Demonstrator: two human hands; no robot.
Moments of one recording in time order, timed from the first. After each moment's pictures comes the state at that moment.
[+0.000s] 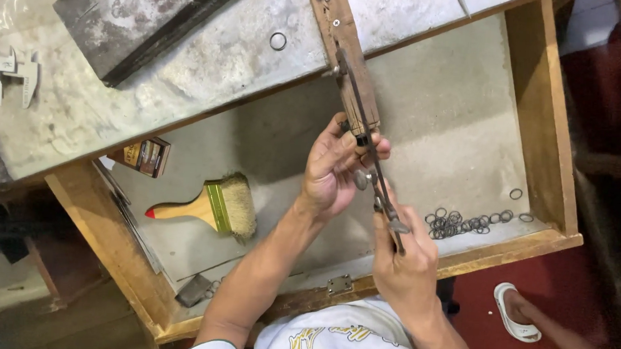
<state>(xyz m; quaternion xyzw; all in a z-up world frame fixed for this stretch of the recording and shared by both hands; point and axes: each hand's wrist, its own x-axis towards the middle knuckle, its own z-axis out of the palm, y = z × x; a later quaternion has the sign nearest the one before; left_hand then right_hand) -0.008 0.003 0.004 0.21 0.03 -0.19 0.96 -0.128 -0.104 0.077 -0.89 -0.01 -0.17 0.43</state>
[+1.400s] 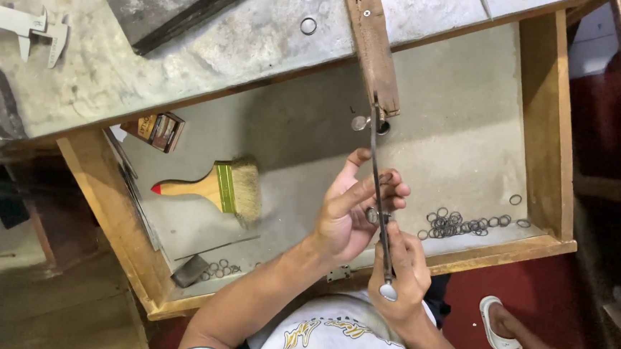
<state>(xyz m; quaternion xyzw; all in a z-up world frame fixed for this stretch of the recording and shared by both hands) -0.081 0.003 0.063 0.15 0.15 -0.23 0.95 -0.194 -0.099 0.023 -0.87 -0.05 -0.24 0.42</state>
